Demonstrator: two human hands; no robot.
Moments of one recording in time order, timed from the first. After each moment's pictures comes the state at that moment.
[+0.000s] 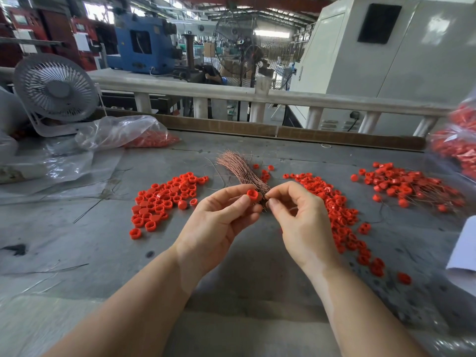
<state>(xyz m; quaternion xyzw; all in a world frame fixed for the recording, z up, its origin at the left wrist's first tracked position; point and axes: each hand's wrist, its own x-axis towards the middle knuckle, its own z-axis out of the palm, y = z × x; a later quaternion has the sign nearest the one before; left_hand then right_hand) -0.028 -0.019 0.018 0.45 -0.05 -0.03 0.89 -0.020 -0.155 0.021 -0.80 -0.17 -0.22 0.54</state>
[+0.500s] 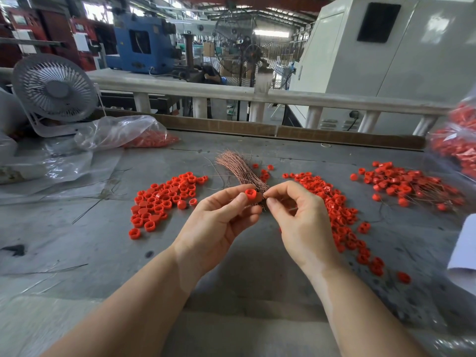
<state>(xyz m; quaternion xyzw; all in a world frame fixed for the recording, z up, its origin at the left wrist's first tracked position) -0.028 -0.019 0.019 0.44 -0.03 -0.05 0.90 -0.021 -0.155 0.023 -0.80 -0.17 -0.22 0.54</state>
